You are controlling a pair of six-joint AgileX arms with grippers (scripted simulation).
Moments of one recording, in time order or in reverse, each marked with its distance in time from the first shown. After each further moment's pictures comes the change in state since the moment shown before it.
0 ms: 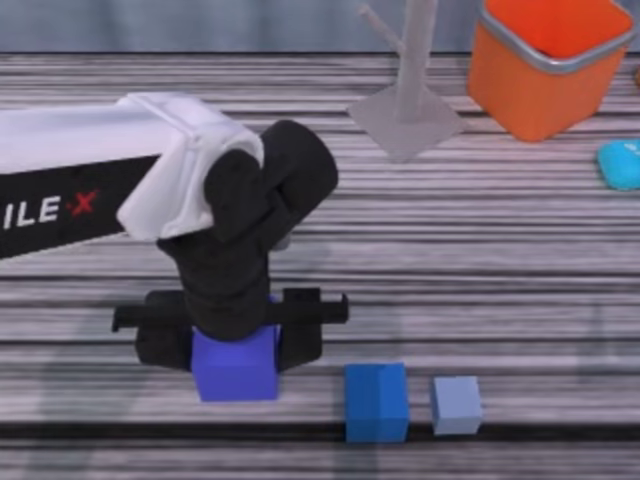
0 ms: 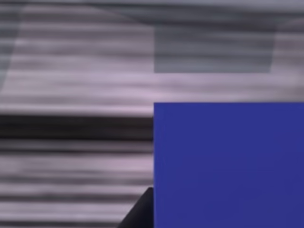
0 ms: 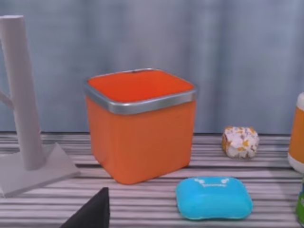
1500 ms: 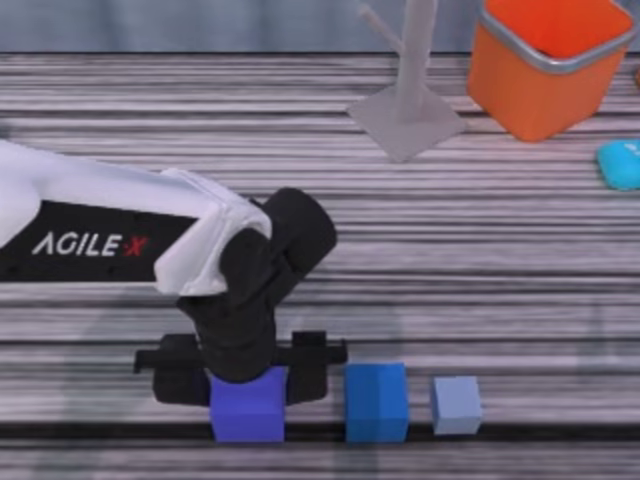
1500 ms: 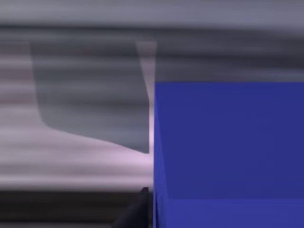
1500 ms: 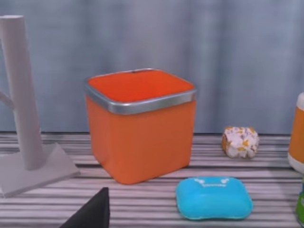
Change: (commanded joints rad) left arm 0.000 0.120 -0.148 0.274 0.001 0.004; right arm 0.000 0.000 0.000 0.000 0.000 0.000
